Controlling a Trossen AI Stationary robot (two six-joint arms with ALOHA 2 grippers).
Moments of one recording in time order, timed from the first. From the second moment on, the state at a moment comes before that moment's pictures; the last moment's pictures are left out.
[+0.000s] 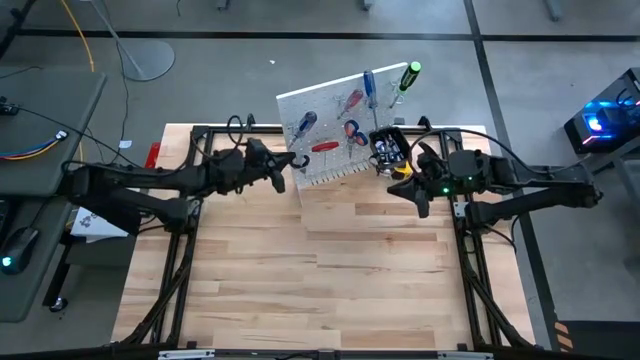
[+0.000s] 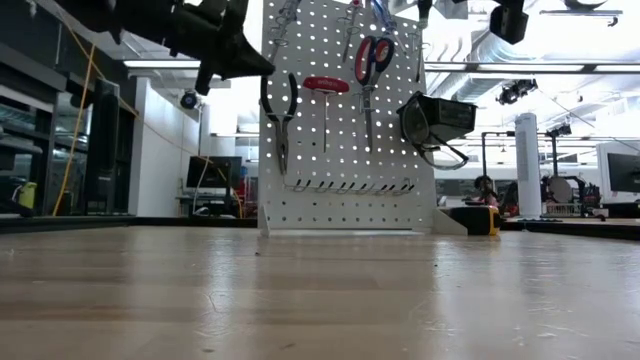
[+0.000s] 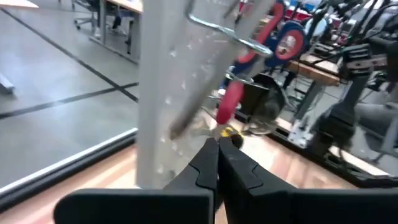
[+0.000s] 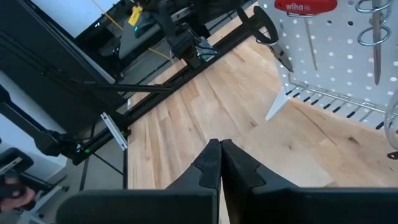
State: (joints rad) left arm 0.17 1.11 0.65 0.31 -0.37 -0.33; right arm 0.02 0.84 0.93 -0.49 0.05 0.63
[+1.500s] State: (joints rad) left arm 0.41 0.77 0.61 -0.11 0.07 -0.40; right arm 0.12 0.72 0.93 -0.60 0.06 0.74
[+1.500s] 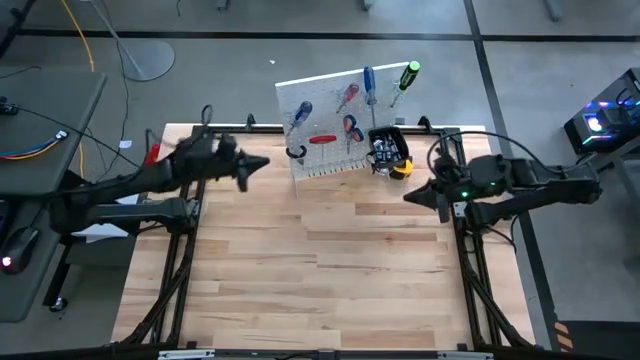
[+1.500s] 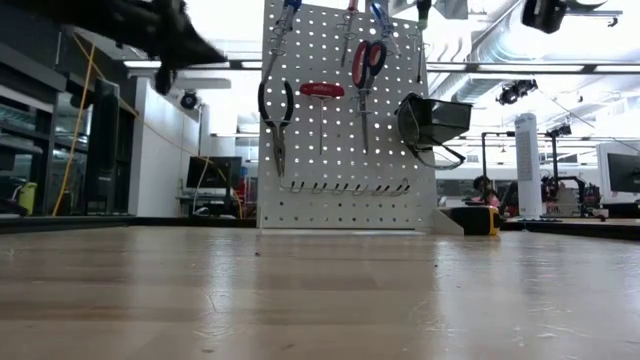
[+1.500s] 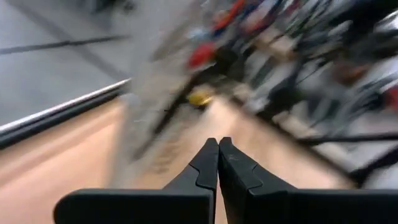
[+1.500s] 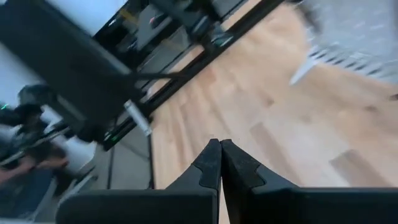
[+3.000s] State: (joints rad) left arm 0.06 0.53 0.01 0.51 0.10 -0.63; right arm 0.23 0.70 0.55 -0.12 0.28 0.86
